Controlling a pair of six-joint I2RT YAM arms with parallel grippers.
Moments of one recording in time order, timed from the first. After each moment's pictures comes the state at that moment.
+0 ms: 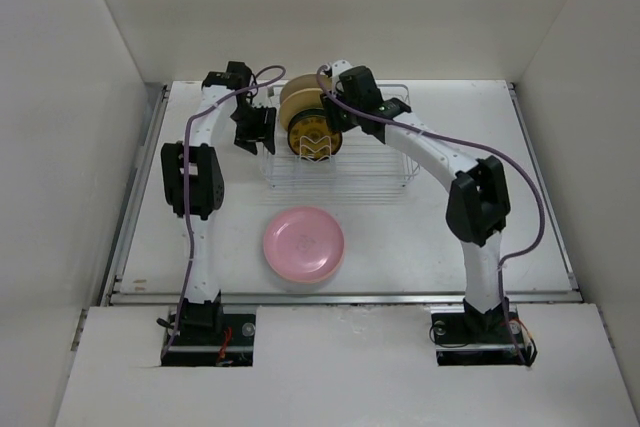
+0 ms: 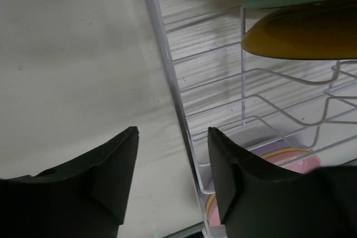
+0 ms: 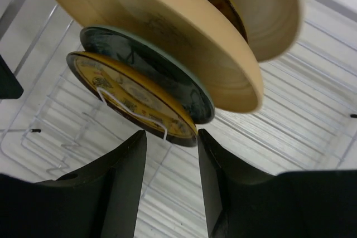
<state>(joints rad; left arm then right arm) -0.13 2.24 2.11 -1.20 0.31 0.00 0.59 2.05 1.87 -0.42 0.05 0.04</state>
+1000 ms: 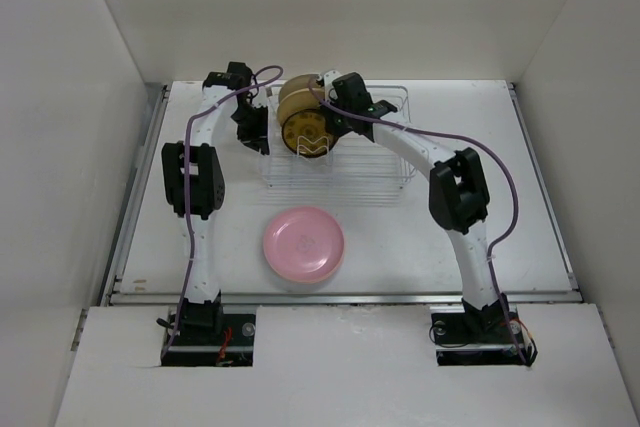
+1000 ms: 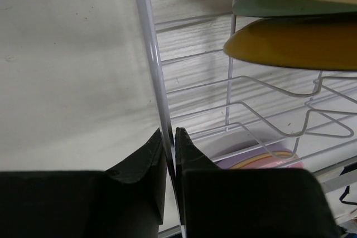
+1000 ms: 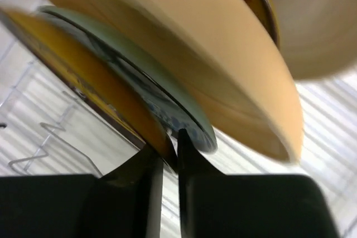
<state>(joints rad) -0.13 2.26 2.11 -1.20 0.32 -0.07 0.57 2.25 2.00 -0.43 -0.01 0.01</state>
